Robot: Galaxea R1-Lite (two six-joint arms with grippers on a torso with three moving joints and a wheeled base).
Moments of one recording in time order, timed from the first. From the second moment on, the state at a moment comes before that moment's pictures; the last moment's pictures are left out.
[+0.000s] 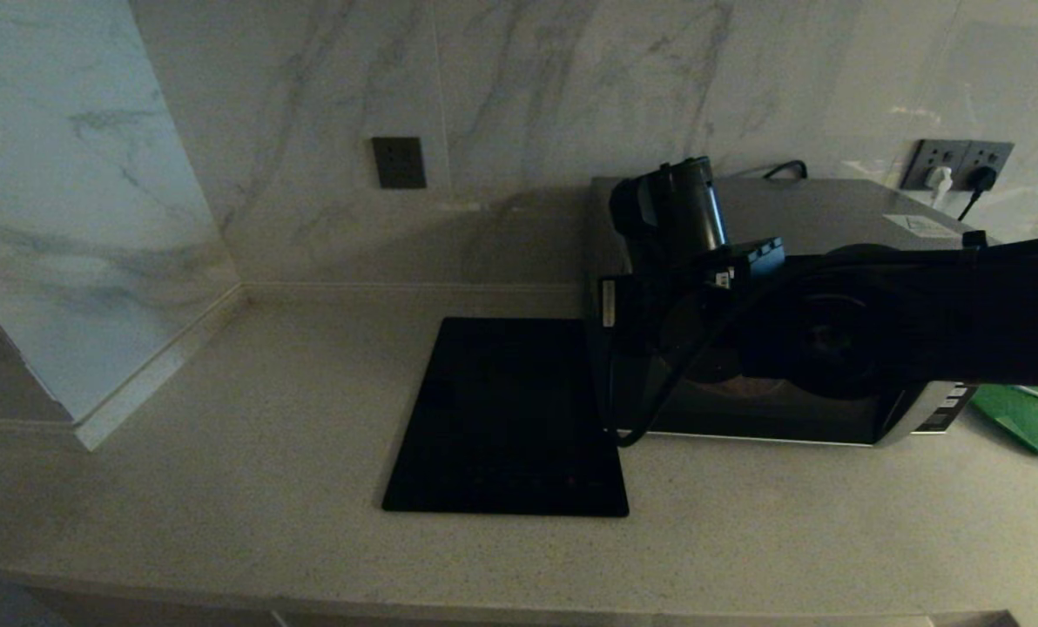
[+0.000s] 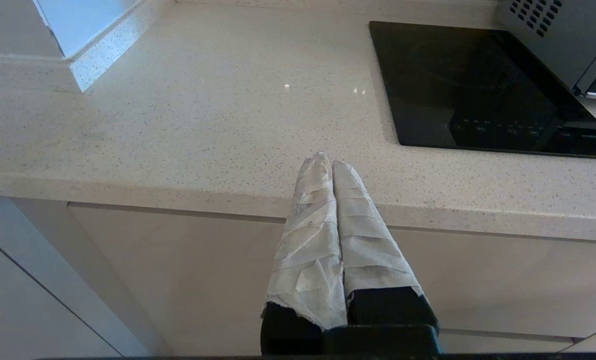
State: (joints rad) left arm 0.00 0.00 0.00 -0.01 0.02 -0.07; right arm 0.73 1.99 -1.60 0.03 -0.79 0.23
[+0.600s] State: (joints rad) left arm 0.00 0.00 0.00 -0.01 0.02 -0.07; right arm 0.71 2.02 -1.60 -0.02 -0.78 0.22
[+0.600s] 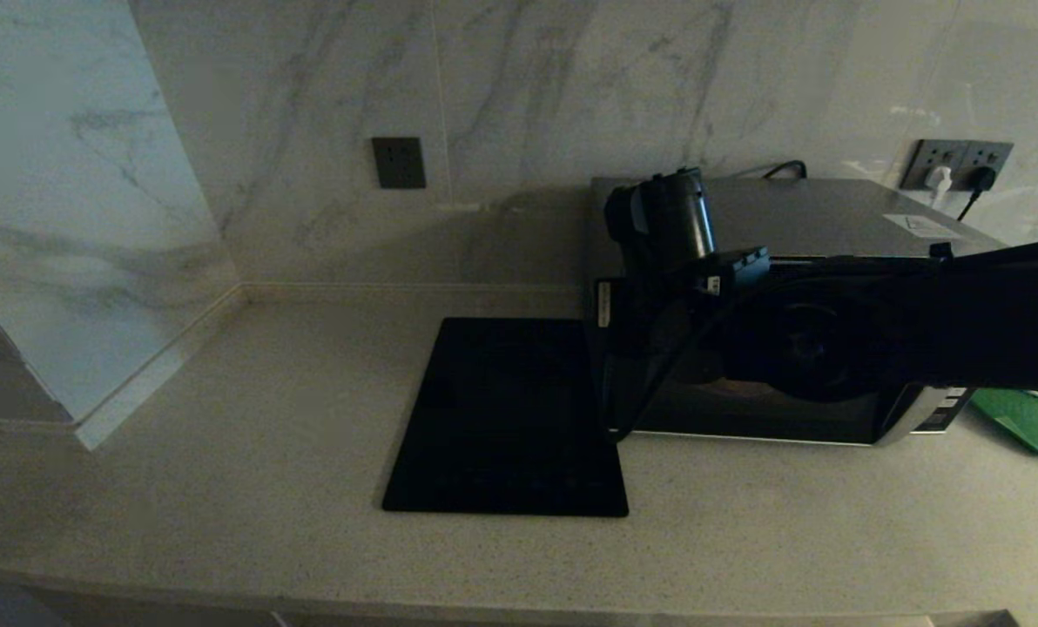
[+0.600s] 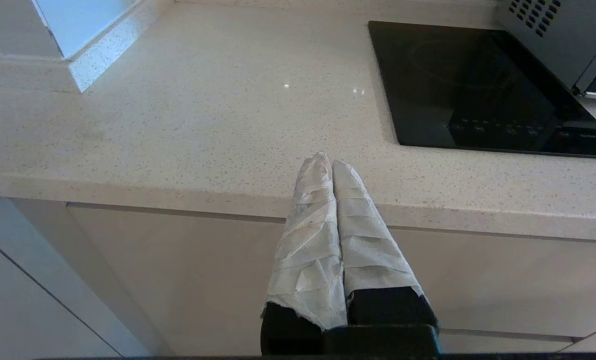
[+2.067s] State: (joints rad) left arm 0.00 0.00 0.00 -0.01 0.02 -0.07; right arm 0.67 2.04 -1.62 -0.02 -0.78 0.22
